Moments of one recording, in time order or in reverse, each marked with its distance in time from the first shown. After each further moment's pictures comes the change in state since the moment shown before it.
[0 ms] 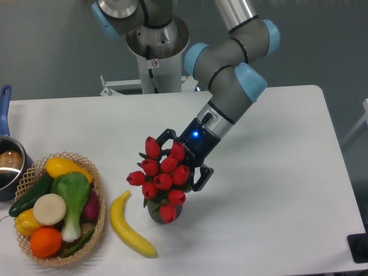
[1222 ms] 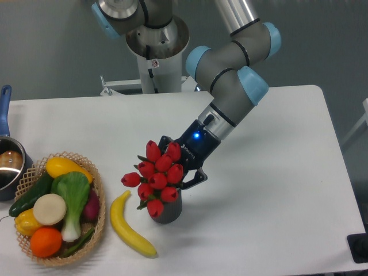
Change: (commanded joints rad) arm 0.015 0.006 -0.011 0.000 -0.057 -0.003
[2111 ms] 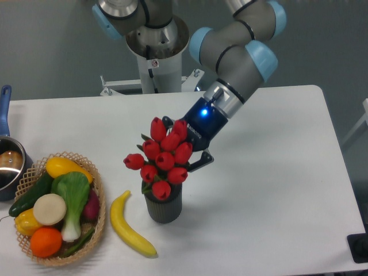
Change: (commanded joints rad) arm 0.031 0.147 0.014 -0.002 -0.130 -0.210
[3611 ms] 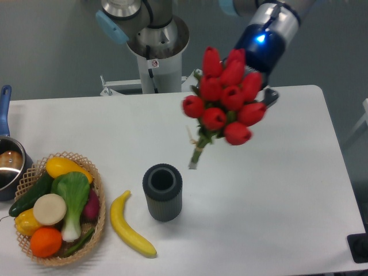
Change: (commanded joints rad) arm 0.276 0.043 0.189 0.002 -0.037 -0.192
